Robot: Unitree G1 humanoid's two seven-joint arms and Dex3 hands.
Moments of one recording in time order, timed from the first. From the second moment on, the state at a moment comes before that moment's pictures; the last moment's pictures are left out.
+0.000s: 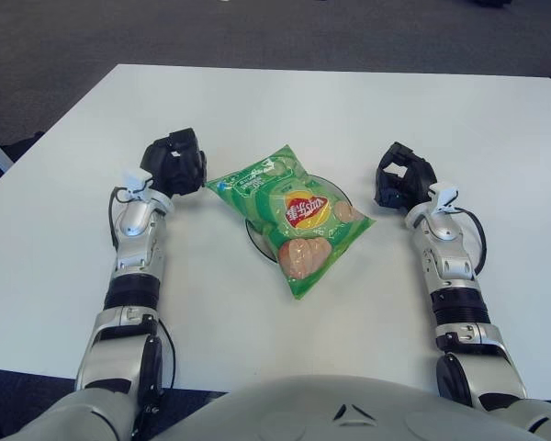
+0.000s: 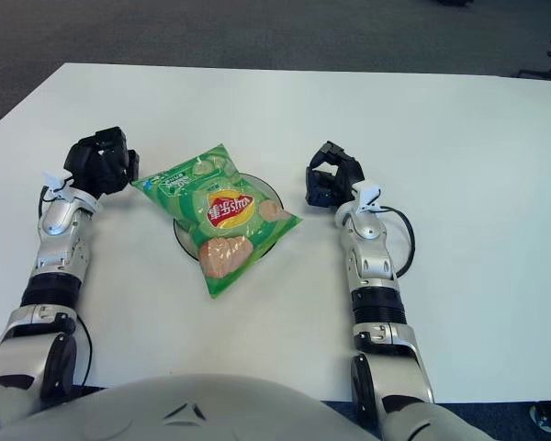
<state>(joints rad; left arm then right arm) -0.32 0.22 0.19 0.44 -0.24 -0.42 -0.30 -0.28 -0.14 -0.10 0.29 0.09 0.00 0.09</state>
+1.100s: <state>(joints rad) -0.24 0.15 0.15 0.26 -0.18 -0.31 -0.12 -0.27 -0.14 -0.10 0.28 0.09 0.00 0.09</state>
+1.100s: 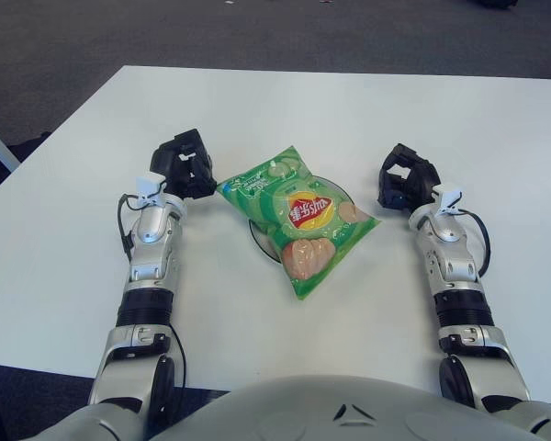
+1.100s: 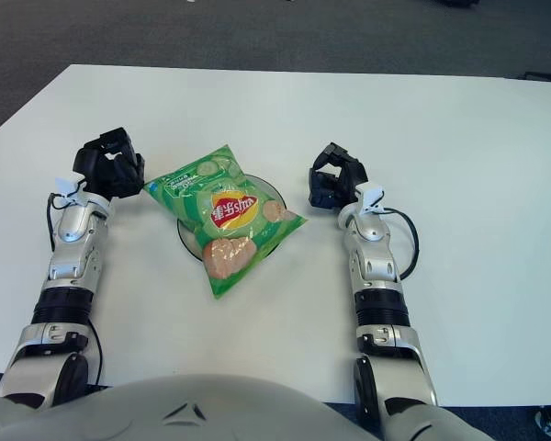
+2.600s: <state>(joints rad) -0.18 0.11 0.11 0.12 -0.16 -0.04 0.01 -0.28 -0.12 -0.15 0.32 0.14 -0.10 0.11</state>
